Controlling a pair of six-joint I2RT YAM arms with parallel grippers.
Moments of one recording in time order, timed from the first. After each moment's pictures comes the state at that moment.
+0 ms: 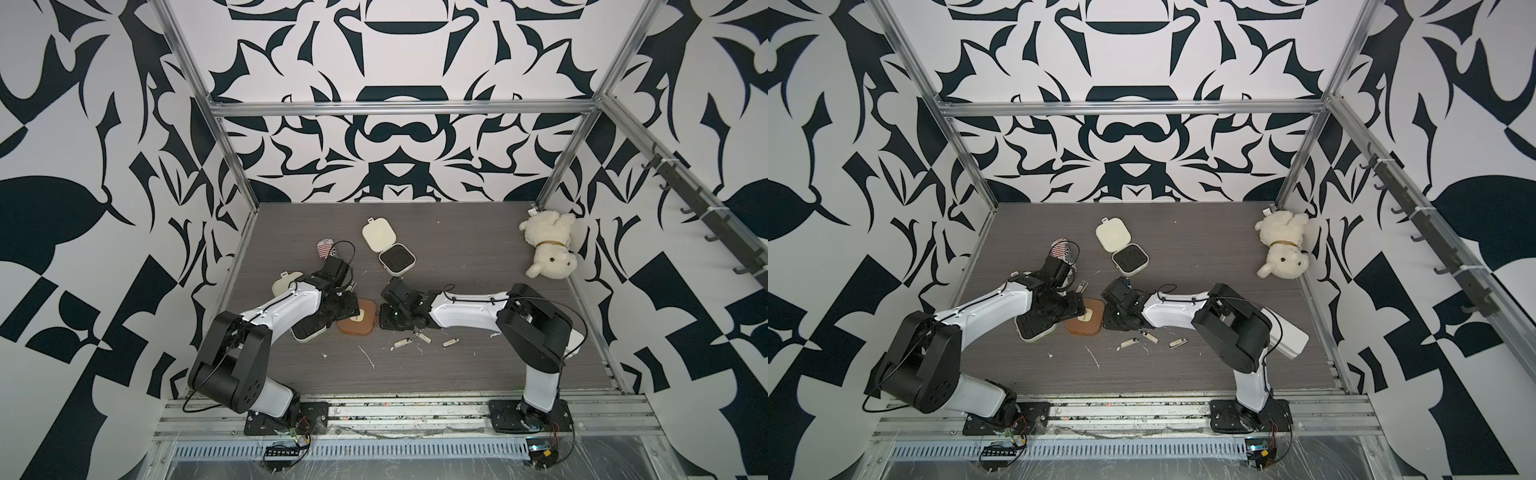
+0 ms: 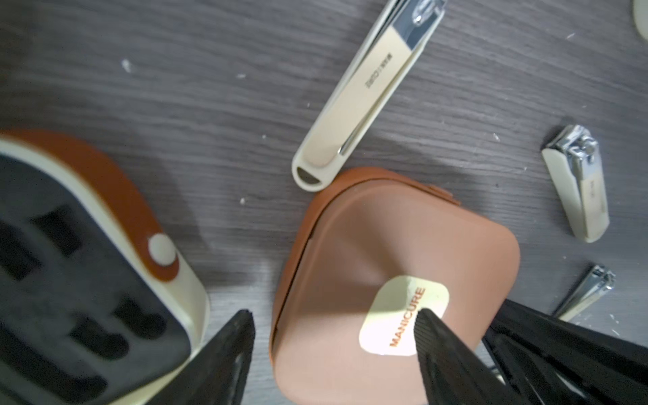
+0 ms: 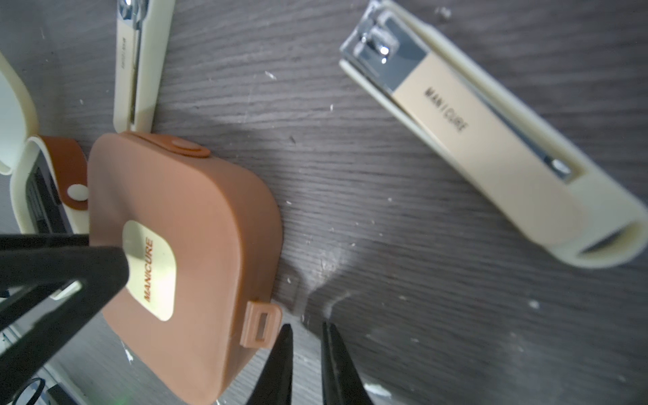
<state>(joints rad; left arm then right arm) -0.43 1.50 0.85 -0.65 0.11 -0.60 0.95 1.88 1.10 -0.22 -0.07 0.94</state>
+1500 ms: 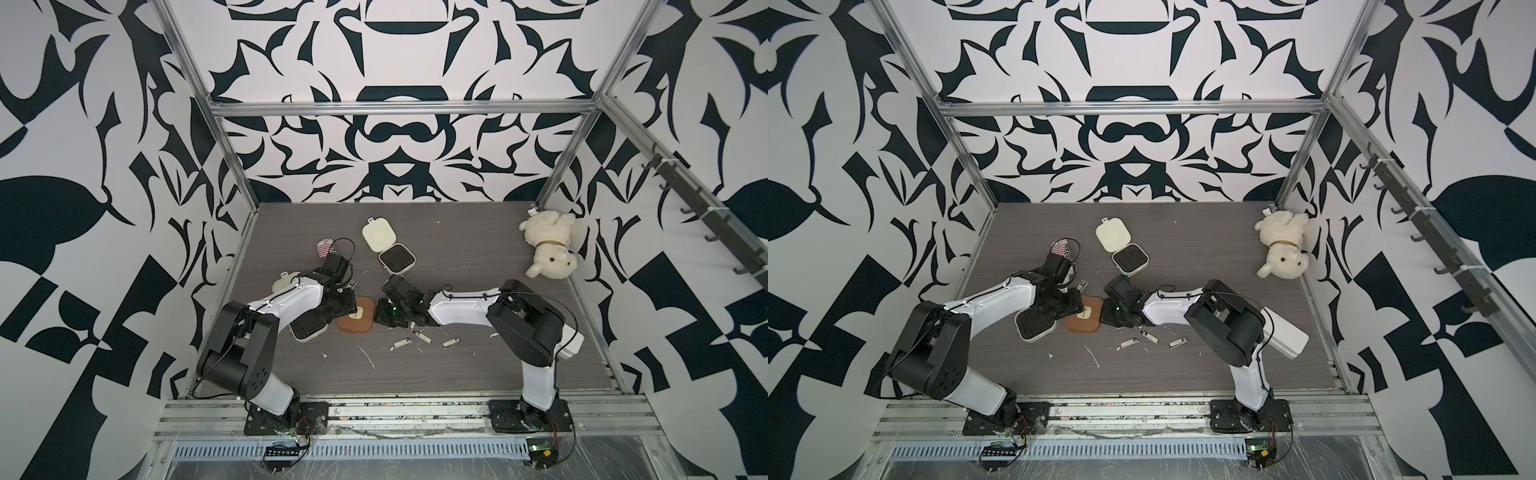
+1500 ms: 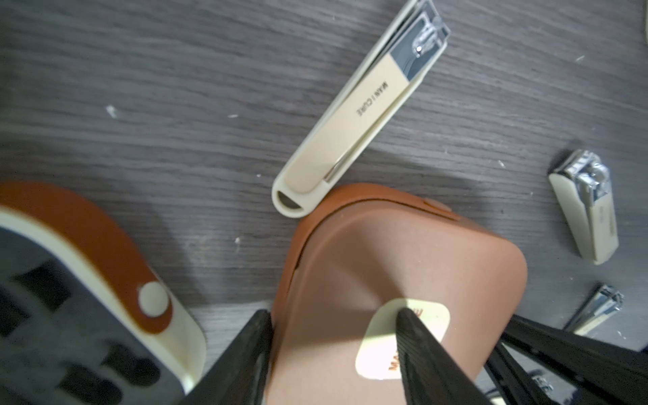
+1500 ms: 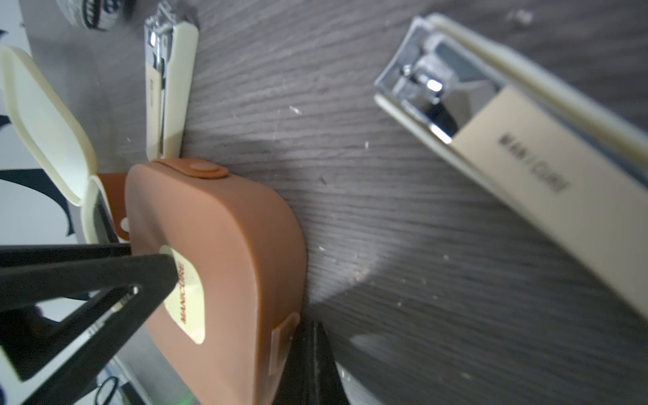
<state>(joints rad) -0.41 1.56 0.87 -0.62 0.13 -0.58 0.91 1.94 1.07 -0.02 -0.20 1.06</state>
